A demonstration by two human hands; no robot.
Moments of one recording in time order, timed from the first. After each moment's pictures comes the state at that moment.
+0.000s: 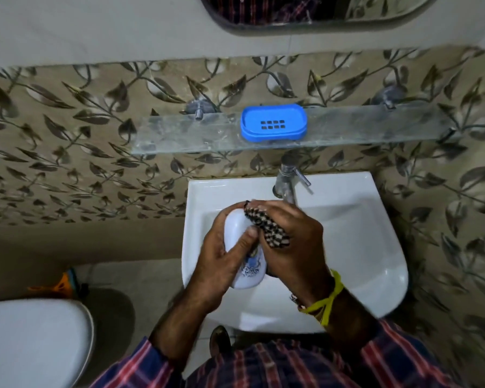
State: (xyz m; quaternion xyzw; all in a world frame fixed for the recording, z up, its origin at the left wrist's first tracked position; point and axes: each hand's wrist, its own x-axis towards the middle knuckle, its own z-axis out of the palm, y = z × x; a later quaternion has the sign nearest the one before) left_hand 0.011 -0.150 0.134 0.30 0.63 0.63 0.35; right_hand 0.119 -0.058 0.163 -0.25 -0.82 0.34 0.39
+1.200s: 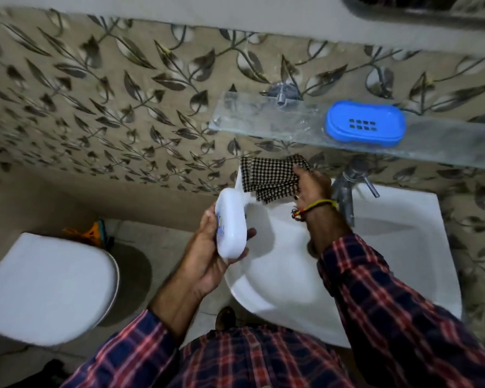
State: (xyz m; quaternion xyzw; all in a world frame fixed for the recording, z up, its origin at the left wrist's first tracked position) left_hand -0.070 -0.209 0.110 -0.11 0.42 0.75 0.50; right_hand -0.046 0.027 0.076 -0.54 -0.40 0.67 0.31
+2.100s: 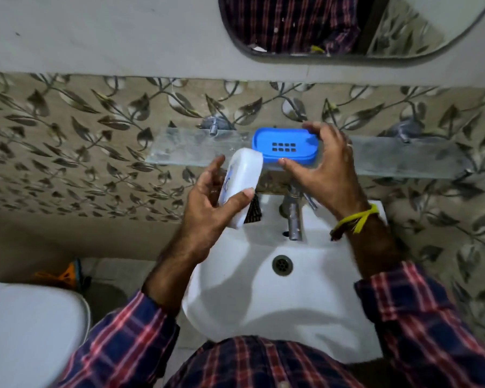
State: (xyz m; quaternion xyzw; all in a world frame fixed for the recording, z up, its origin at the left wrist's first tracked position) left_hand -0.037 -0.096 0.183 0.27 0.62 0.69 0.26; right_hand 0.080 0.086 0.213 -0.29 -0.85 0.25 0.36
